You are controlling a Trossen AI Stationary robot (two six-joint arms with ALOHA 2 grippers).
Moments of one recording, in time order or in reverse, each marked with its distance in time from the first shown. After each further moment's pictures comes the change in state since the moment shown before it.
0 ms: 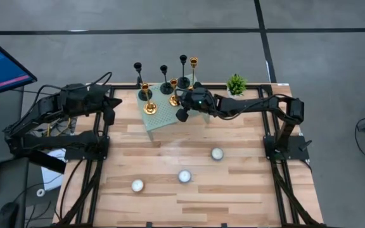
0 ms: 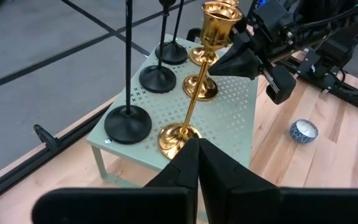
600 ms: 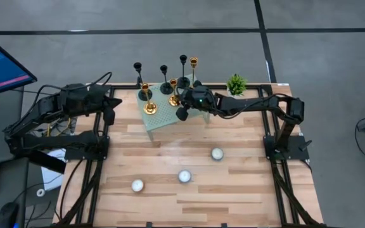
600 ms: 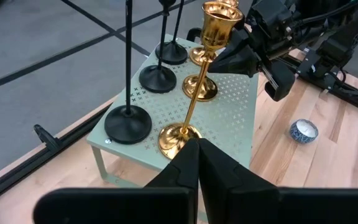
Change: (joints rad) left arm 0.000 0.000 0.000 0.000 0.000 0.000; right arm -0.014 0.000 -0.001 0.026 -0.033 0.000
